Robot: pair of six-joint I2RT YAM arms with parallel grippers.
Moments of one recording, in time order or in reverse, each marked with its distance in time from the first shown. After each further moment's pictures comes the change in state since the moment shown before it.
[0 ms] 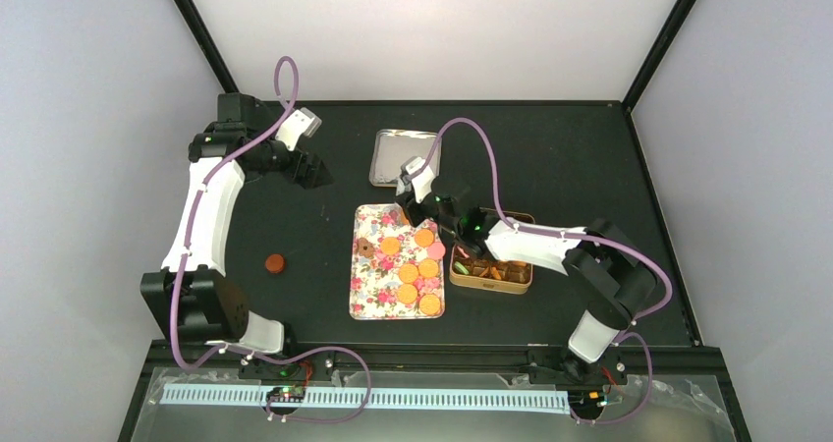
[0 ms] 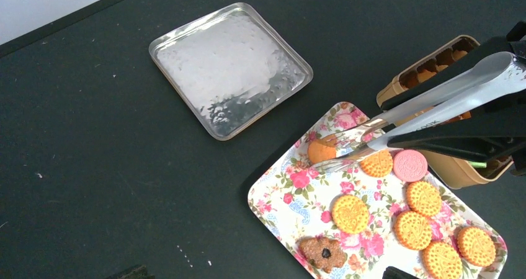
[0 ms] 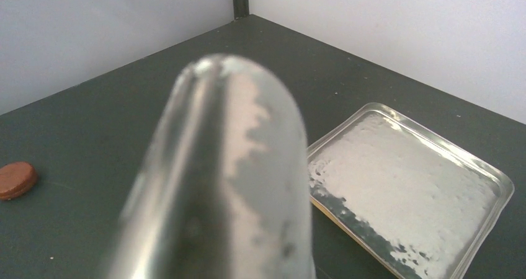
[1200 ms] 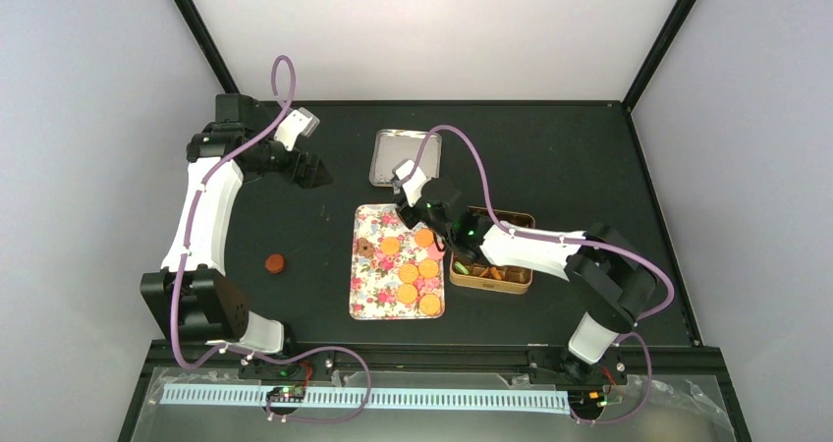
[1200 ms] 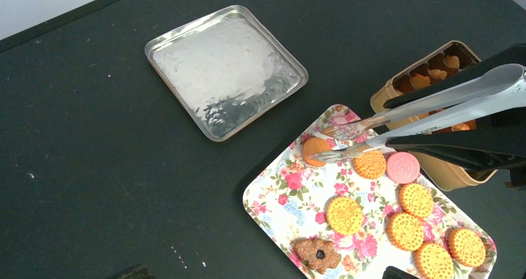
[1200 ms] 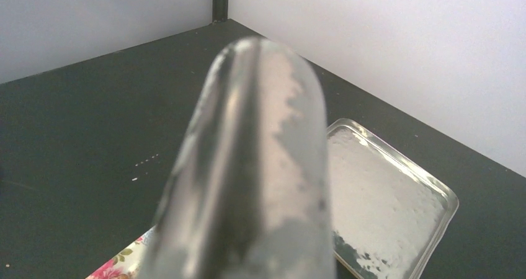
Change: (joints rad) left arm 0.013 0.003 0.000 -0.008 0.026 -0.003; right arm 0.065 -0.010 0.024 -0.026 0.164 -0.105
